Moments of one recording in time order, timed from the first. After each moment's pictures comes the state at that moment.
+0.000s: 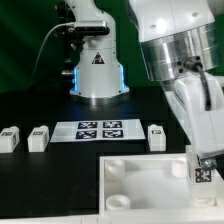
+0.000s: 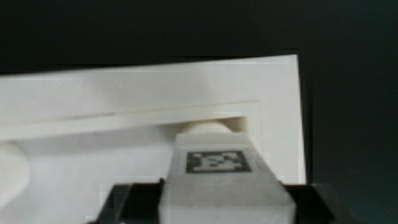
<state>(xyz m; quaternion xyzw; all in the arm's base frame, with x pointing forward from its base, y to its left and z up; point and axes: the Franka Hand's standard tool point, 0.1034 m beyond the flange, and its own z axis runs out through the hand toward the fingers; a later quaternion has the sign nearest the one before) 0.628 0.124 0.084 -0.64 0.76 0.04 0.13</state>
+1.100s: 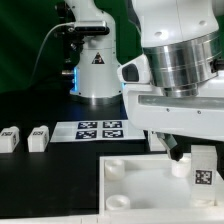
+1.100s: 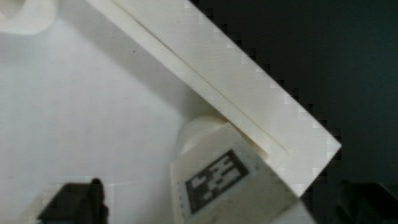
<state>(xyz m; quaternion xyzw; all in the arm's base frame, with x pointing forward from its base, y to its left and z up) 0.620 0.118 0.075 -0.92 0.38 0.02 0.10</state>
